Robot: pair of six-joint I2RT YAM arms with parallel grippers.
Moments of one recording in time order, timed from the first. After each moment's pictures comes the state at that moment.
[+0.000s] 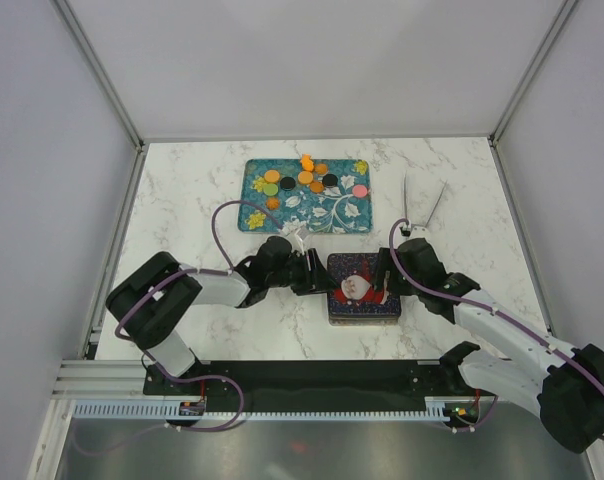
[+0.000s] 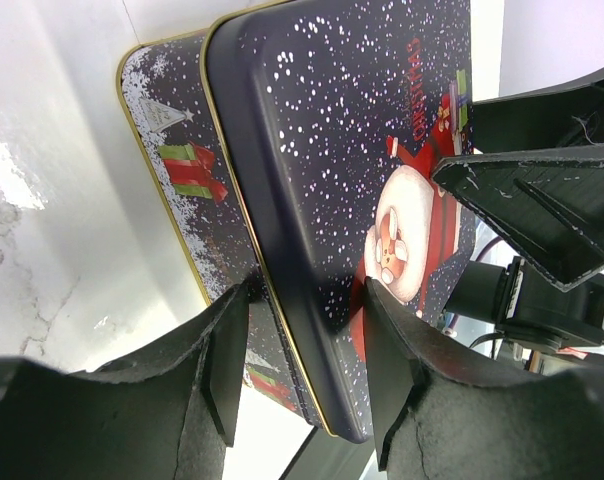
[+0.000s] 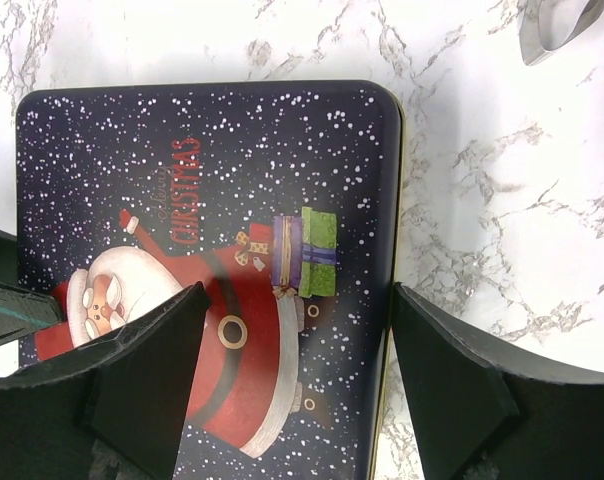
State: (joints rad) left arm -0.77 1.65 0.60 0.51 0.37 -0.94; right arm 0.56 1.00 0.52 -0.33 0.11 0.58
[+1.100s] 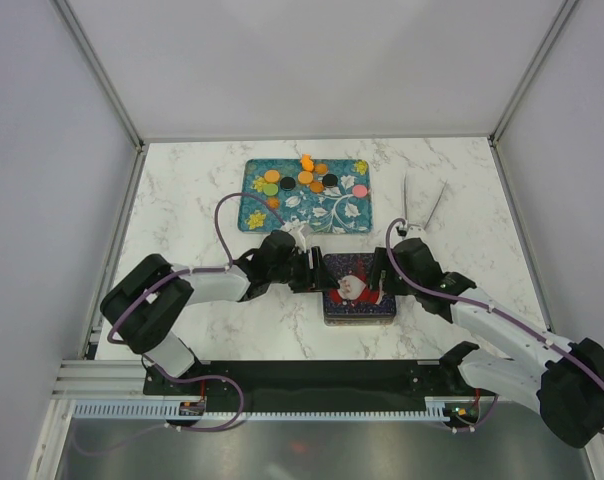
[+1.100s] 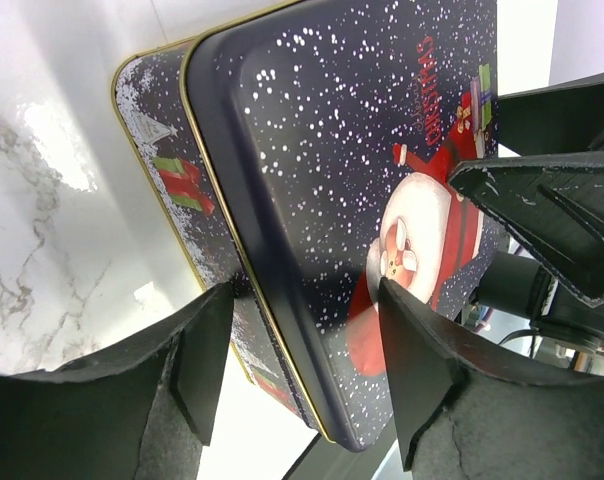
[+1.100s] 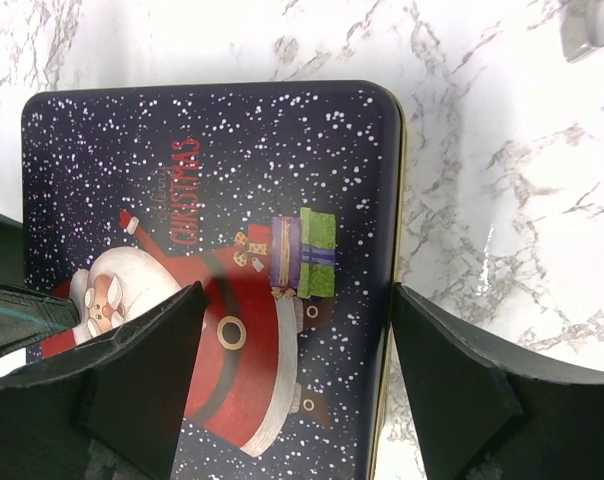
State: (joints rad) left arm -0.77 1.61 0.67 0.30 0.35 -0.84; right arm 0.58 1.02 0.52 -0.30 0.12 0.61
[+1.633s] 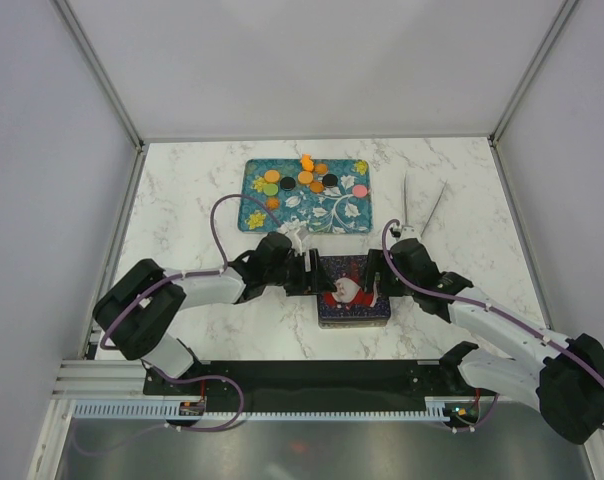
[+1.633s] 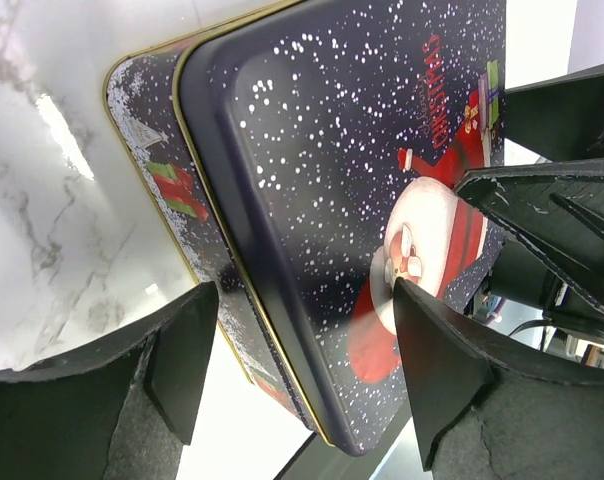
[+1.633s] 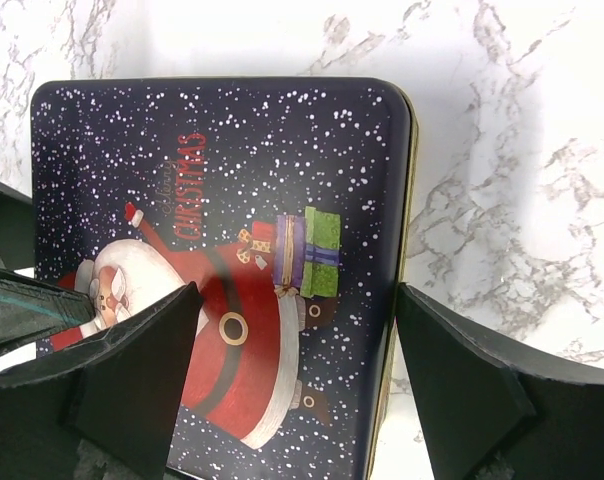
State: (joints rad) left arm -0.76 1.56 0.65 0.24 0.35 -0.82; right arm 0.60 1.04 0.52 -0.28 0.06 0.62
